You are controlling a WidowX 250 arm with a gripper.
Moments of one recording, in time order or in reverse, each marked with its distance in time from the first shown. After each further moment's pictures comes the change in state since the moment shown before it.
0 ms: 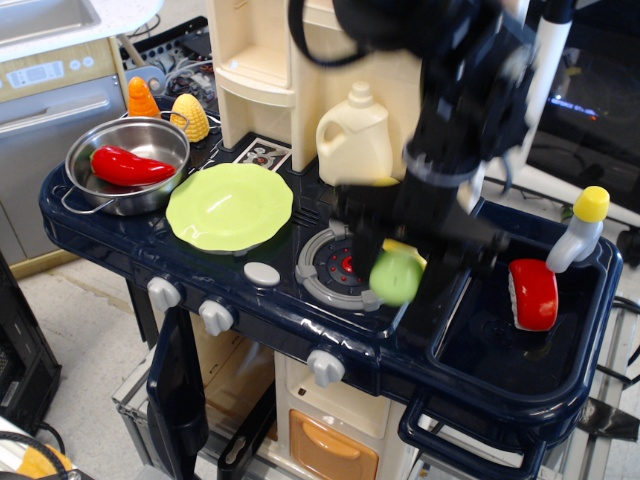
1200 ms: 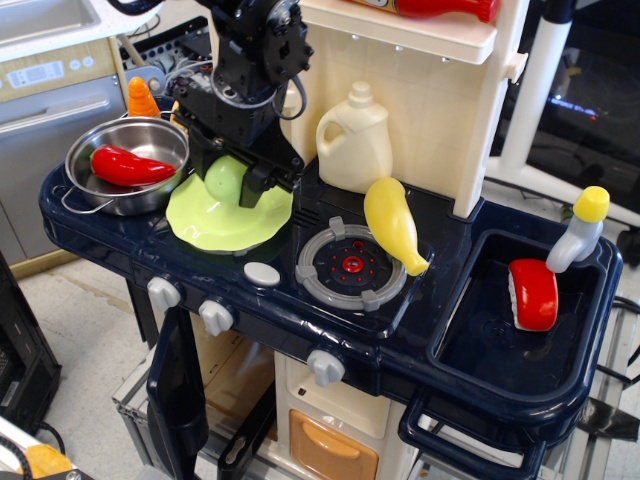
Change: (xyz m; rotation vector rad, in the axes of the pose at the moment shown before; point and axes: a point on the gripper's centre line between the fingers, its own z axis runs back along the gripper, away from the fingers) arm 0.050 0.131 -0.040 0.115 -0.154 -0.146
